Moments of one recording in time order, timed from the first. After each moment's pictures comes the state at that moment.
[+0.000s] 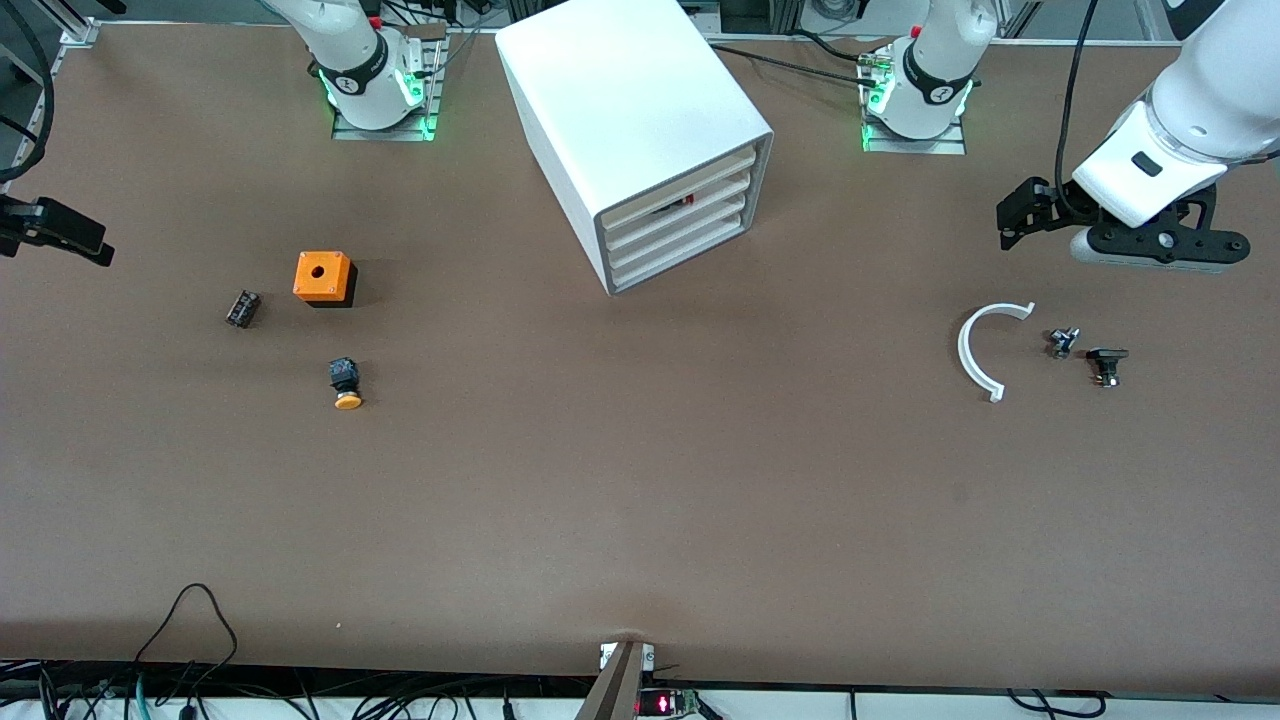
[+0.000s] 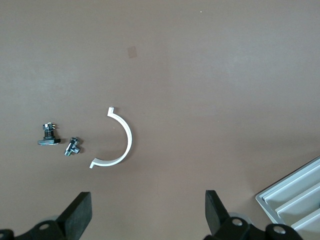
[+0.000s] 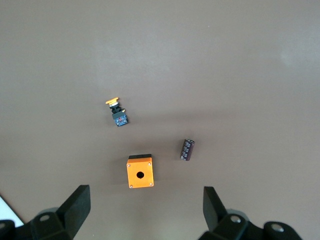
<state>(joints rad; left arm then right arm) -0.19 -0.04 0.03 -1.70 0.03 1.62 -0.07 0.01 0.08 -0.08 -1.48 -0.06 1.52 0.00</state>
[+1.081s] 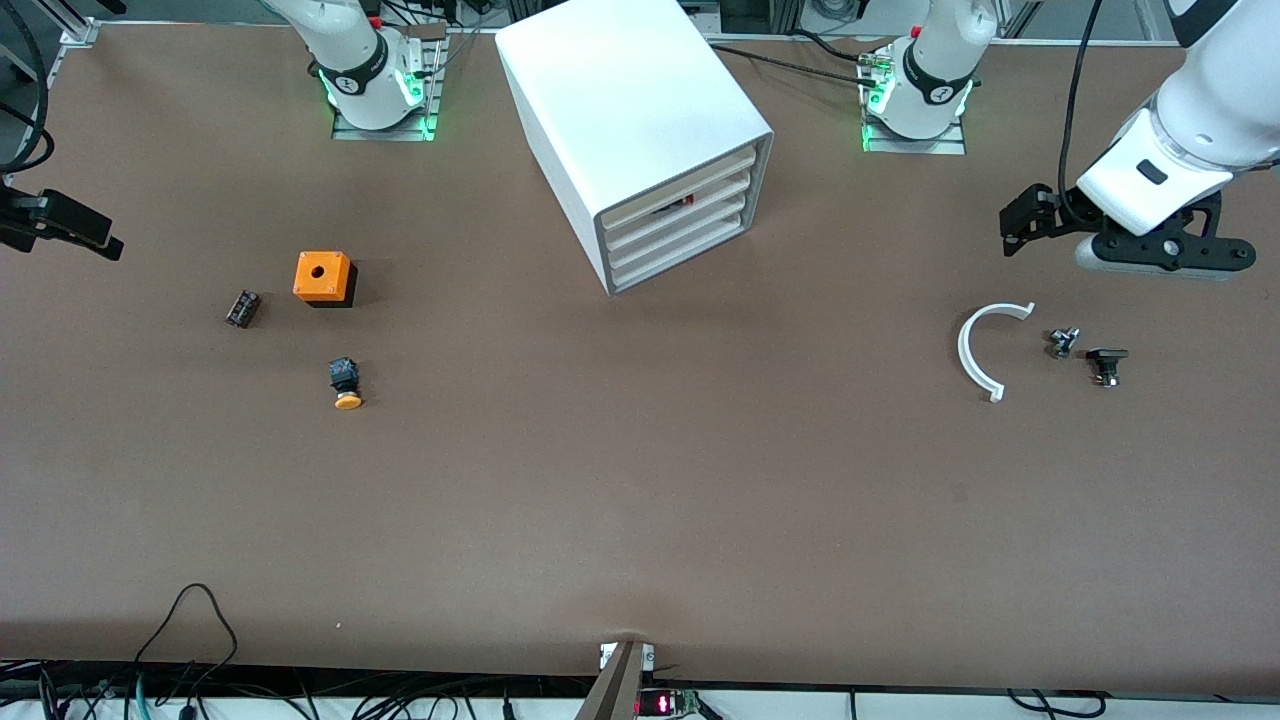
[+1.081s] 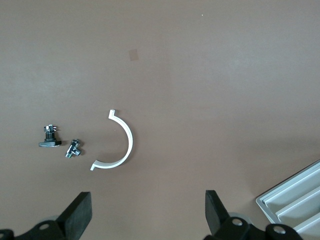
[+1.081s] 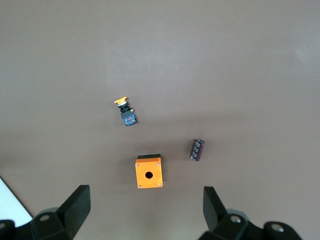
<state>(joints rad) -0.19 0.00 0.03 -1.66 0.03 1.62 -0.07 0.01 0.04 -0.10 -1.55 -0.01 1.57 -0.01</state>
